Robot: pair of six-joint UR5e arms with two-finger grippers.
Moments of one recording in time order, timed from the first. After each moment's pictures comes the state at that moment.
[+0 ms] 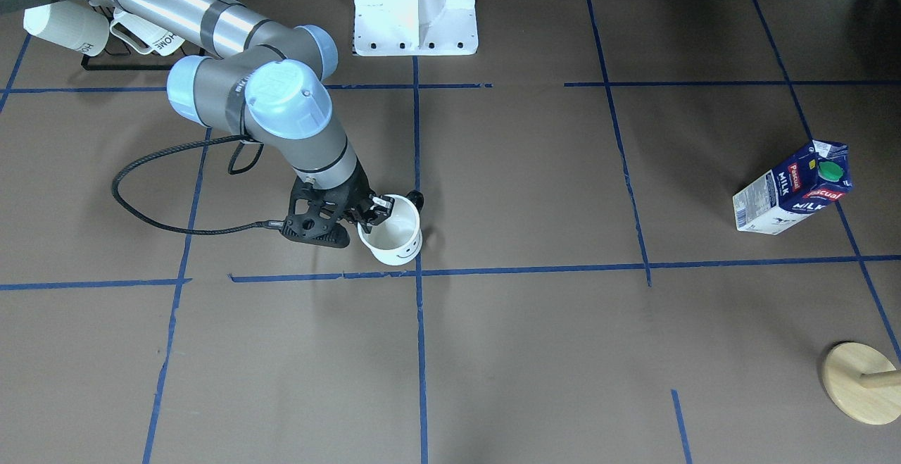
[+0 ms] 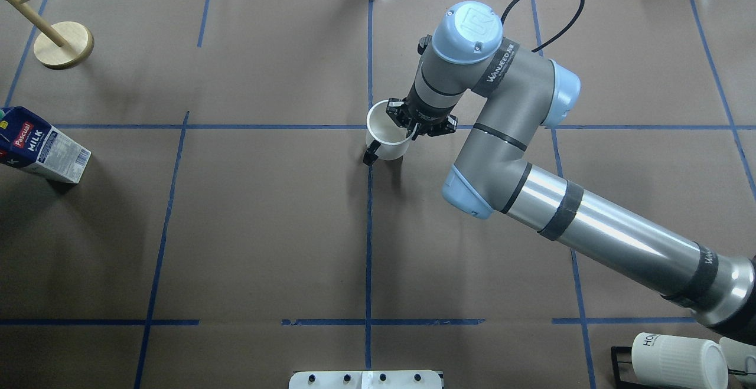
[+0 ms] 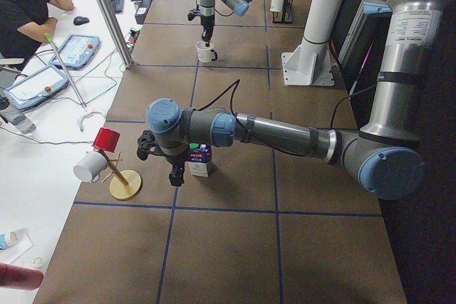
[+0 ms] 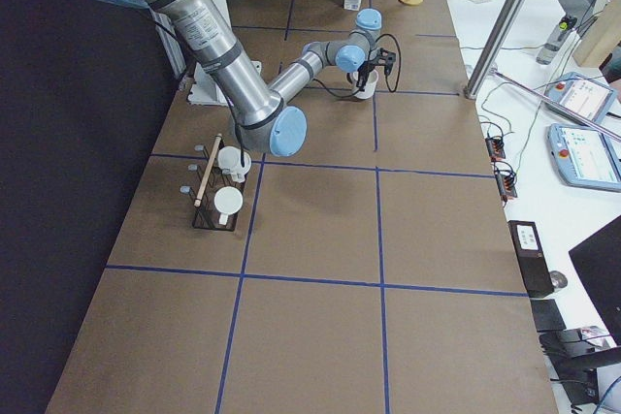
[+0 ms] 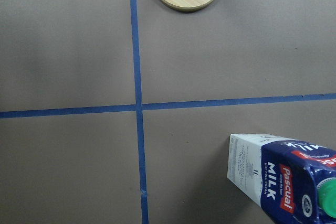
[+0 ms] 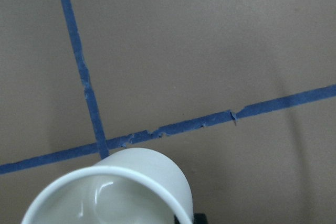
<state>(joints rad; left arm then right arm) -1.54 -1.68 -1.67 -1.46 -2.45 -0.03 0.68 -0.80 1.41 -1.36 2.03 1.38</state>
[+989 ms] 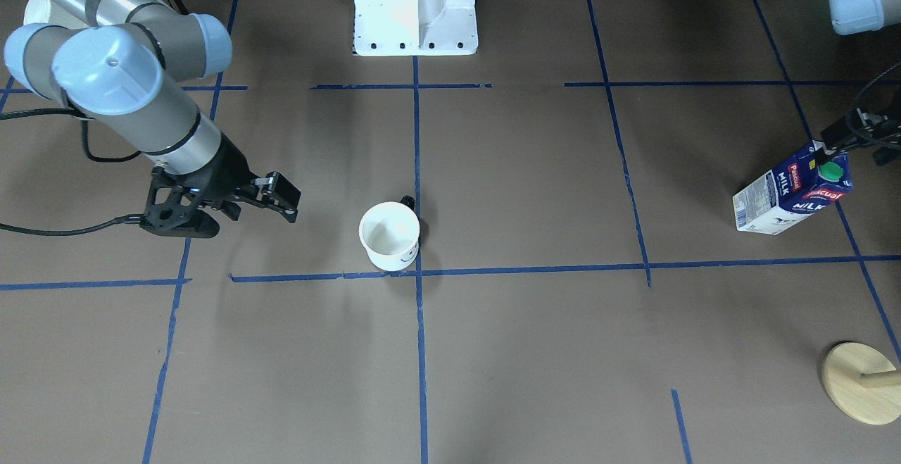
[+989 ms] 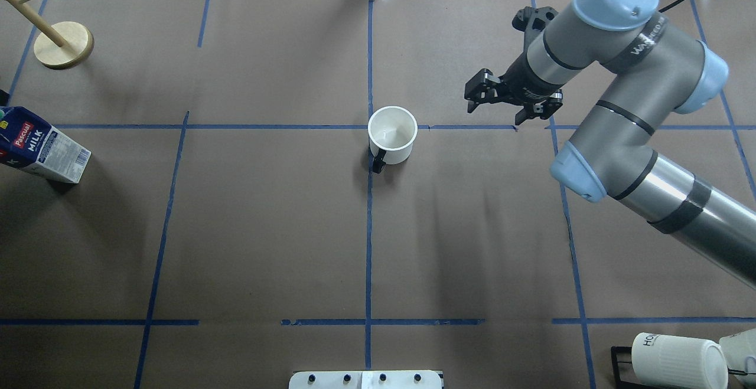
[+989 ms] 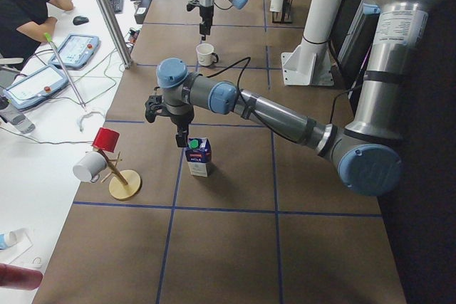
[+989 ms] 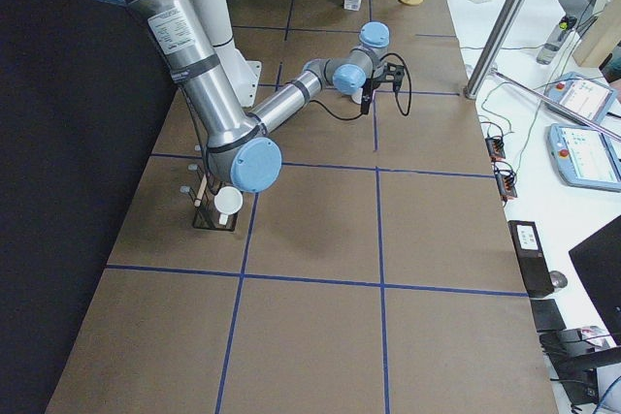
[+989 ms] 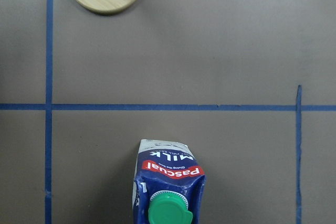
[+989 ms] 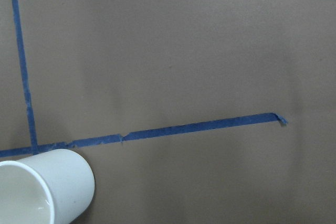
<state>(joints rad) -1.29 -1.70 -1.82 -1.51 -2.34 -0.37 0.85 -1.08 1.67 -1.35 2.18 1.18</state>
